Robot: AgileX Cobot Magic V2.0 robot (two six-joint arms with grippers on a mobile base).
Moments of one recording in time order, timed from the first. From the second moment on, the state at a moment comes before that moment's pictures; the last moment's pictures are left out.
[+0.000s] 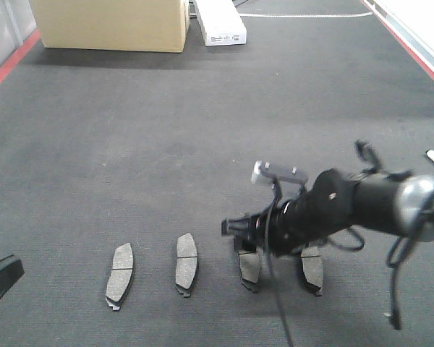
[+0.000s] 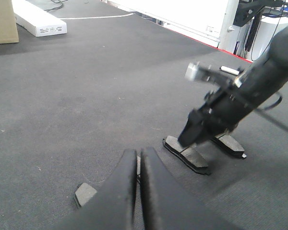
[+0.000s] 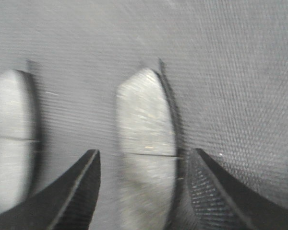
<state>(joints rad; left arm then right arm) -0.57 0.41 -0.34 -0.02 0.25 -0.12 0.45 1.75 -1.01 0.40 0.42 0.06</state>
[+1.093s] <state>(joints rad) -0.57 0.41 -0.34 -0.02 0.25 -0.12 0.45 0.45 -0.44 0.06 0.44 -0.05</state>
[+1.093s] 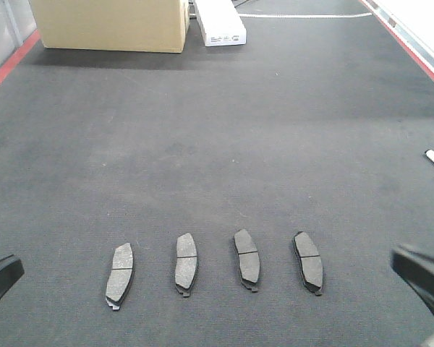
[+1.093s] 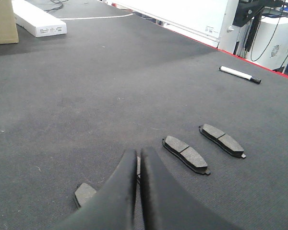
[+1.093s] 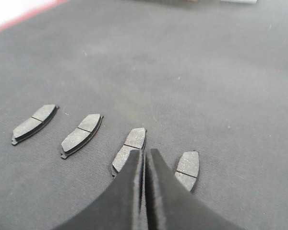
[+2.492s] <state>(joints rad) -0.57 0.41 -0.34 -0.02 0.25 -0.12 0.45 0.25 -0.38 0.06 0.43 -0.05</state>
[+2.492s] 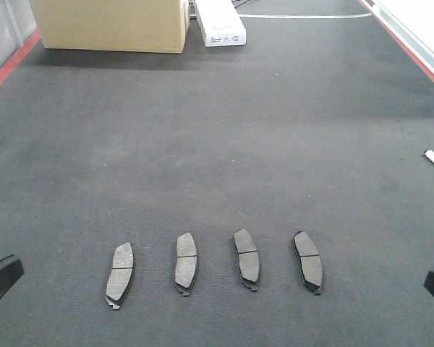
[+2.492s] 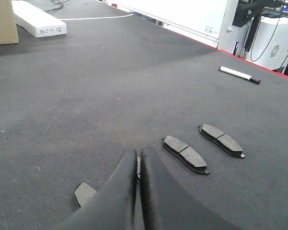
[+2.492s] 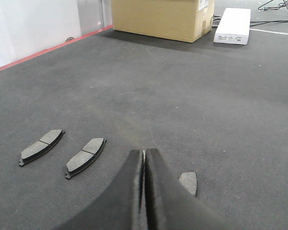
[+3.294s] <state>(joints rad) -0.57 0.41 -0.34 -0.02 0.25 -0.12 0.45 0.25 -0.38 0.06 0.43 -0.05</state>
